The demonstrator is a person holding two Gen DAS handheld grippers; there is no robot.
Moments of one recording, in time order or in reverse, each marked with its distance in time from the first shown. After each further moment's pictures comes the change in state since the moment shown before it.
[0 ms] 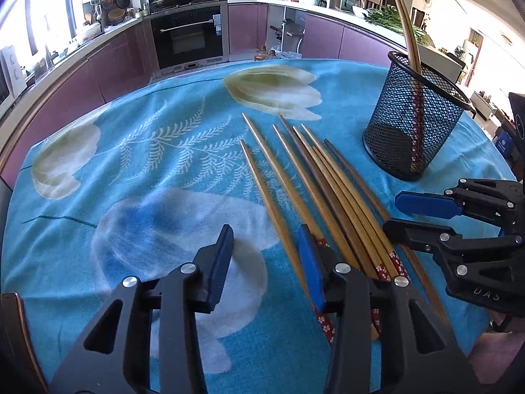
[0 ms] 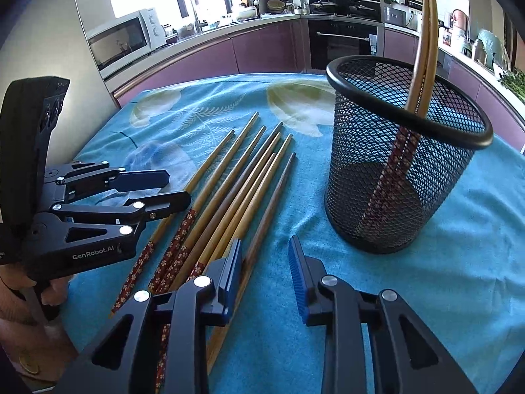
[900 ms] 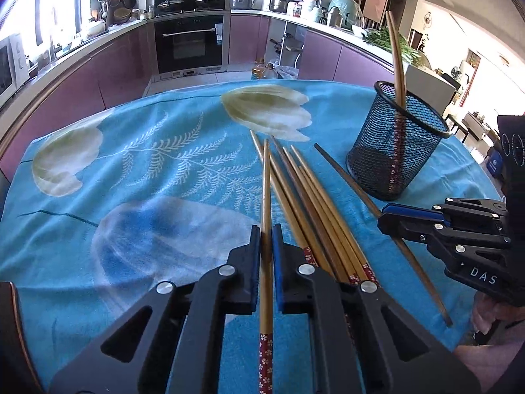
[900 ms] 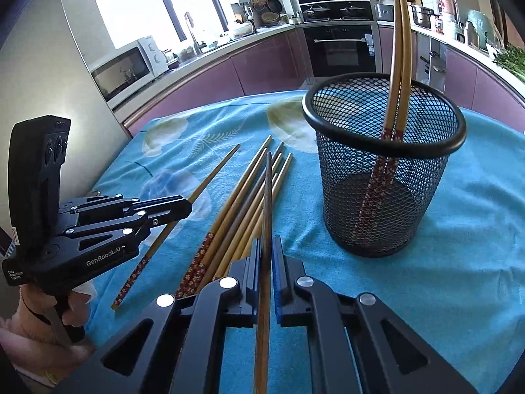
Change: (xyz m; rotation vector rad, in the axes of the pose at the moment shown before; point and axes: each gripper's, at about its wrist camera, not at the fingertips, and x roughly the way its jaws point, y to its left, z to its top) left arm -0.025 0.001 0.000 -0.060 -0.067 -0.056; right arm -0.022 -0.012 0.002 0.092 -0.072 0.110
